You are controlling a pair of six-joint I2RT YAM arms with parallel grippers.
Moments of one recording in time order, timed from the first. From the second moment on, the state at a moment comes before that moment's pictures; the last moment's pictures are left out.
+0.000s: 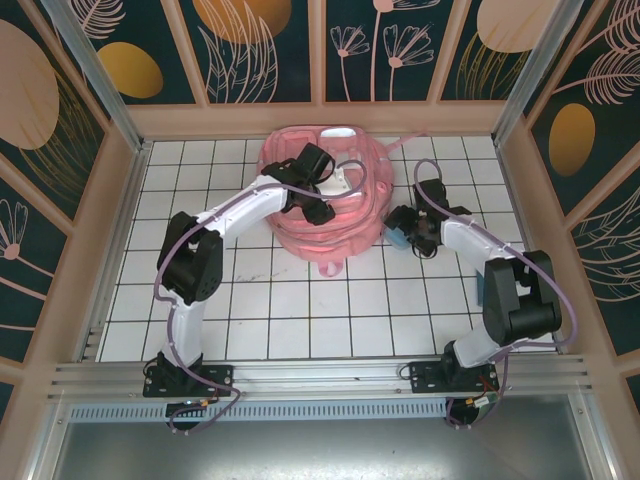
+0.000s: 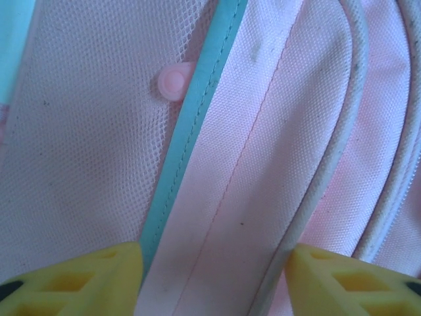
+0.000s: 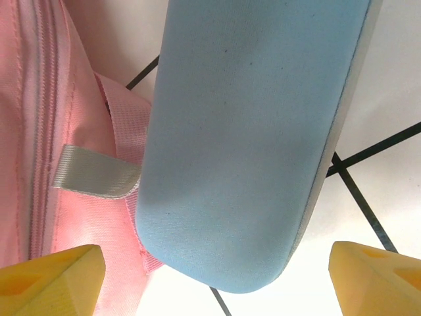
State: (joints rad) left arm -0.63 2.07 1.77 -0.74 0.05 0.50; right arm 0.23 1.54 0.94 -0.47 -0.08 0.83
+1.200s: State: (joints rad) left arm -0.63 2.03 1.71 -0.69 0.05 0.56; right arm 0.24 1.63 0.95 -0.44 -0.04 0.96
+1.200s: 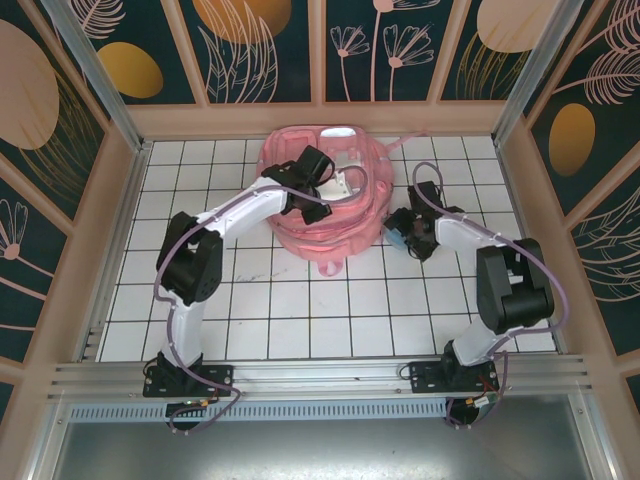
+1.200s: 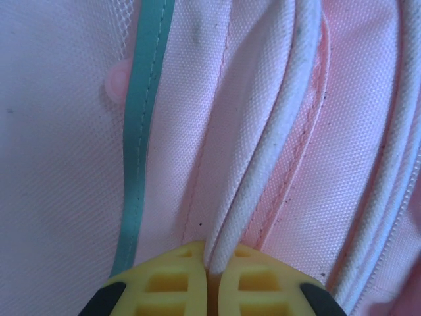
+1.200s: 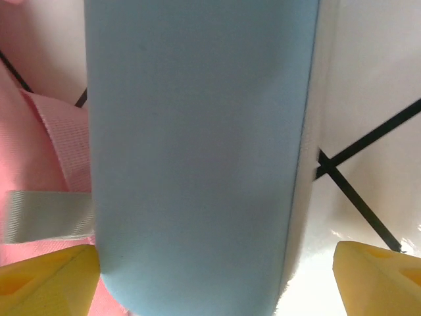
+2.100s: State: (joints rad) left arm -0.63 1.83 1.50 -0.35 -0.08 0.35; right arm 0.40 1.37 1.00 -0.51 -0.17 0.69
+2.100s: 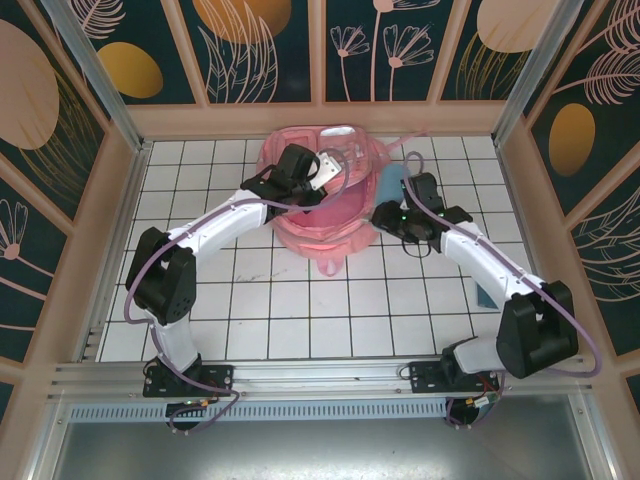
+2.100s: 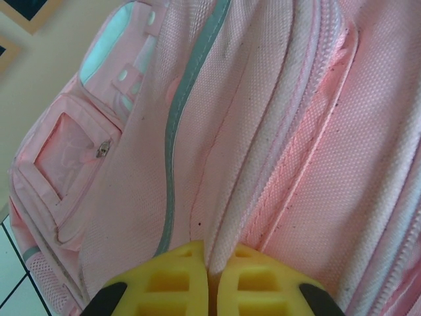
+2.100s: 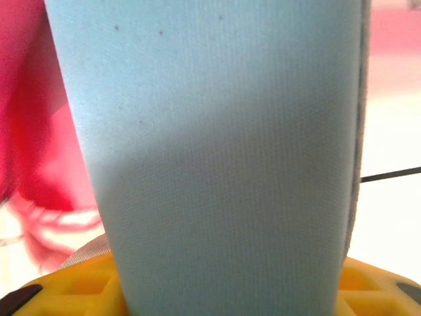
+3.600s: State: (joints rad) left arm -0.62 1.83 1.51 -0.32 -0.09 0.21; right arm 0.52 1.57 1.05 -0.31 -0.38 0.81
